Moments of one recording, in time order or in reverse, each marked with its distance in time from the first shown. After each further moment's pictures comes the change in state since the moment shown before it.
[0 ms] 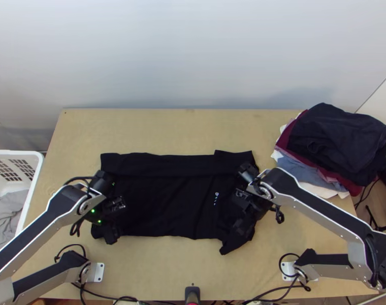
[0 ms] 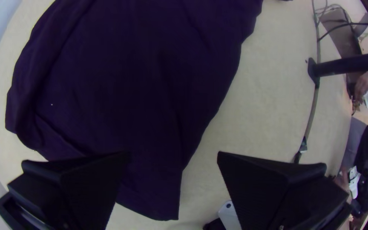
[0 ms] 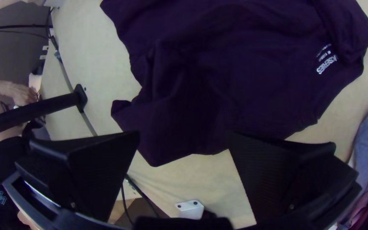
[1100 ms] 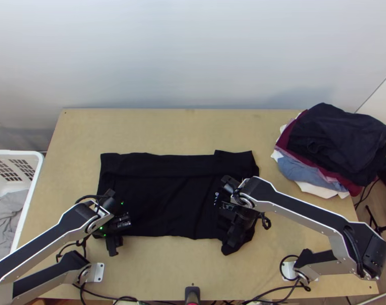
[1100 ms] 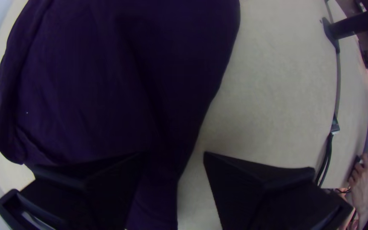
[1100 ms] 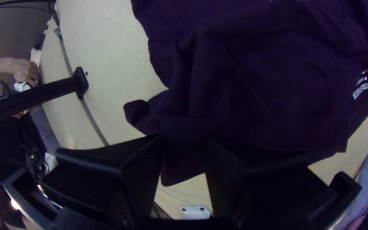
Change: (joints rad) left arm -0.132 -0.043 -0.233 0.209 -0.098 0.013; right arm 0.143 0.112 -0.016 0.049 -0.023 0.009
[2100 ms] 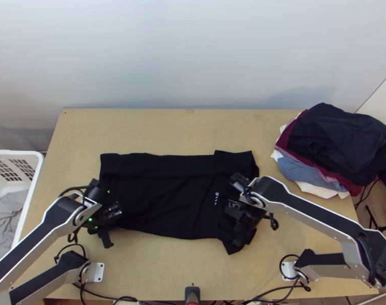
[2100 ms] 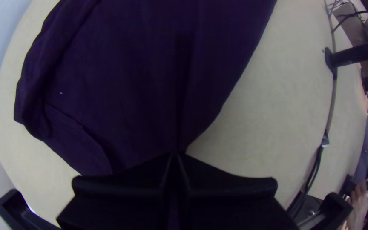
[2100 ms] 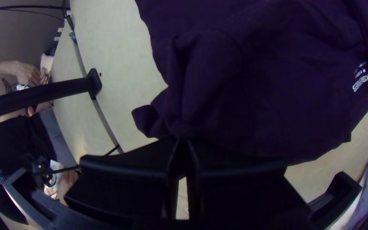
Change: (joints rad) left arm 0.157 -0.055 0.110 -0.120 0.021 0.022; right arm -0.055 -0.090 -0.040 -0.008 -0.072 -0.031
